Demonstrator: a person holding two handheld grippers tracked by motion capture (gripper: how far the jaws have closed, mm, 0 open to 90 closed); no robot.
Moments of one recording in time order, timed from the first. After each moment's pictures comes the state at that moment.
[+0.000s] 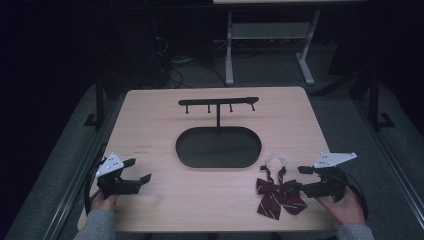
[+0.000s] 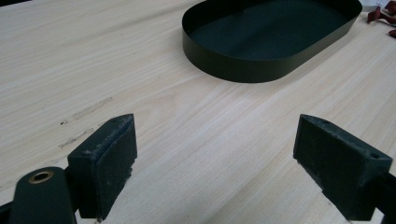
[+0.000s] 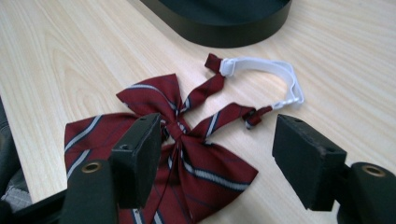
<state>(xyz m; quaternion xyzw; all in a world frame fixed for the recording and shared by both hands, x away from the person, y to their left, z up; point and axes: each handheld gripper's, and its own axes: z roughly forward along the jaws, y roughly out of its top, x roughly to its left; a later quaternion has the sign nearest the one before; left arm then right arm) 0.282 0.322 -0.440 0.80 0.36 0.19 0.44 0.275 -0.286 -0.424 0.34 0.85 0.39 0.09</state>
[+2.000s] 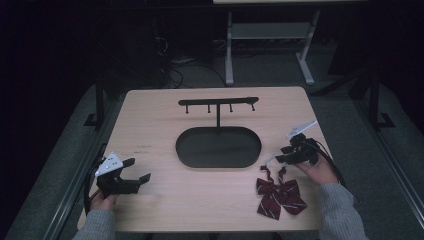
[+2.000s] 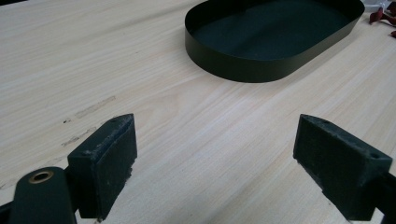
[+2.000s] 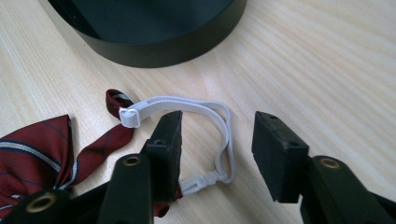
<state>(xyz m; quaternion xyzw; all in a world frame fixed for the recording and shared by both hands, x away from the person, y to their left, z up) 0.284 0.323 -0.441 0.79 0.37 0.19 0.45 0.383 -0.254 -0.441 0.35 0.89 0.29 0.06</state>
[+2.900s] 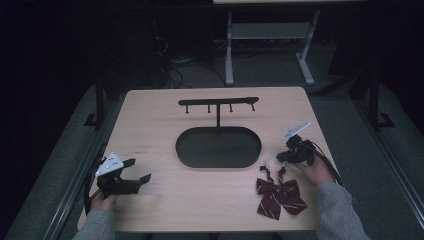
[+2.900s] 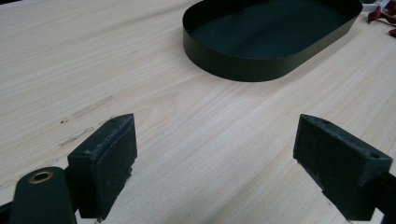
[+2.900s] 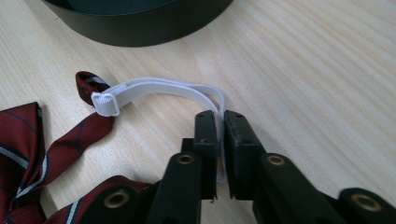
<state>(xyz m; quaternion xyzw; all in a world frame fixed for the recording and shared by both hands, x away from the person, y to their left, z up) 0.283 0.322 -0.441 0.79 0.37 0.19 0.45 0.388 -0.248 -0.454 0.35 0.90 0.26 0.06</state>
